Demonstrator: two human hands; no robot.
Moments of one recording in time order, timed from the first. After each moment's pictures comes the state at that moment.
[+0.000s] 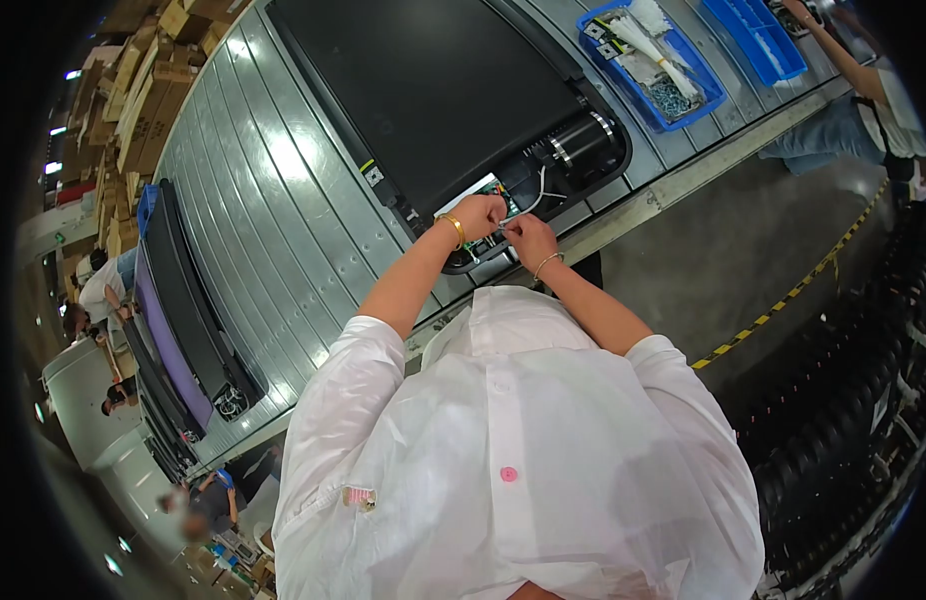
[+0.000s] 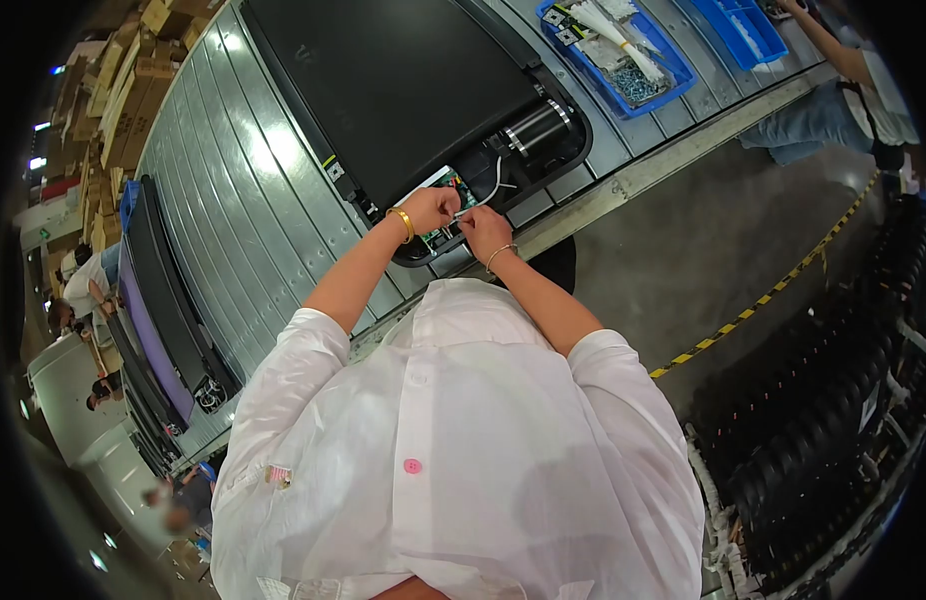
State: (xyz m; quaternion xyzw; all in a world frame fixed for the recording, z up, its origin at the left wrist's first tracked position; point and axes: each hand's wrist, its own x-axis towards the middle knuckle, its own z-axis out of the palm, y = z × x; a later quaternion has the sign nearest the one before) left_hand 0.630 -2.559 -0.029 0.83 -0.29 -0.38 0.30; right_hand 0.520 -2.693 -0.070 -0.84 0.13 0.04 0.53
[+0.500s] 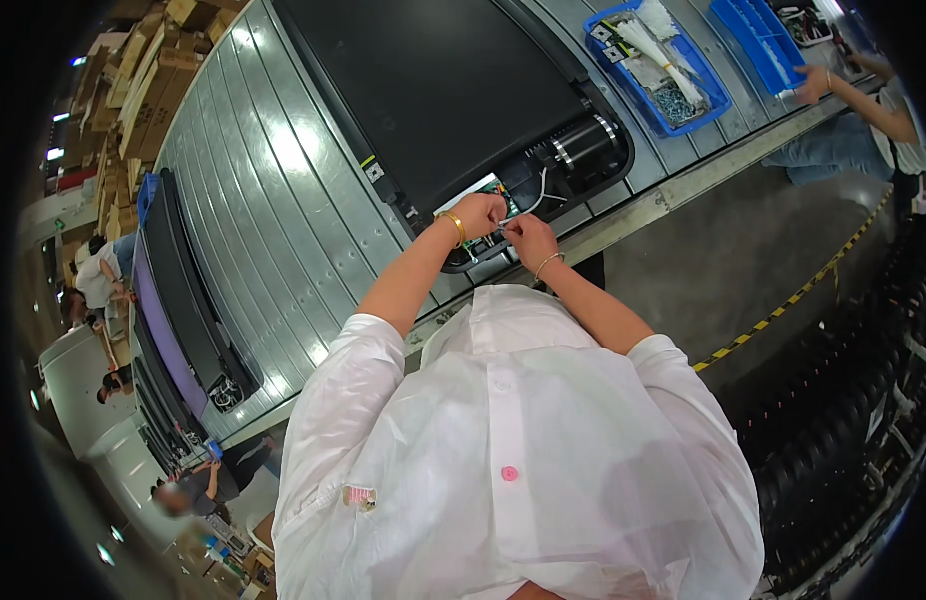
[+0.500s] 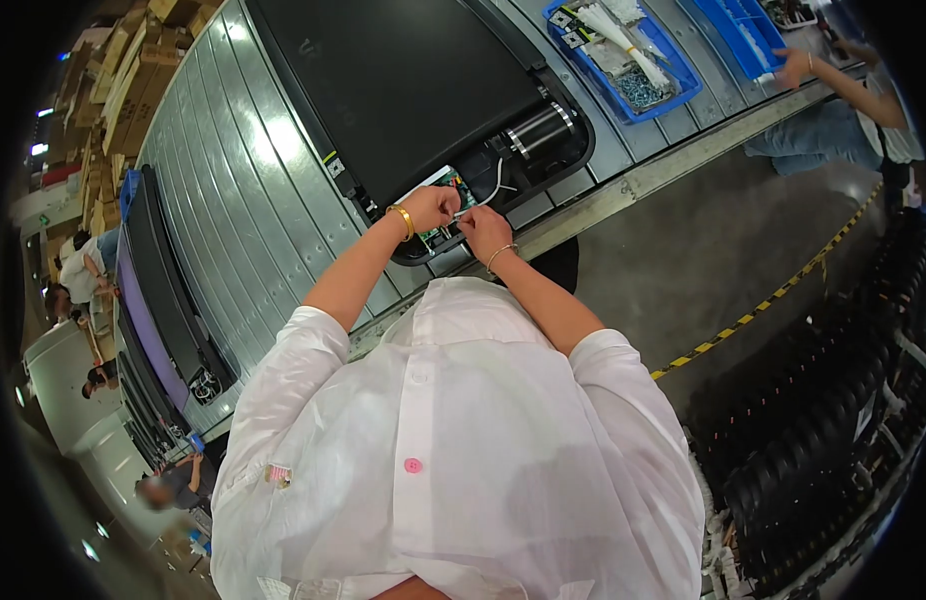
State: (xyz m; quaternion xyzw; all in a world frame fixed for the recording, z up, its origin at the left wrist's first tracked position) left_hand 0.631 -2.561 -0.028 0.83 -0.28 -0.38 0.30; right_hand 0.522 -2.698 -0.068 -0.85 0.11 0.05 0.52
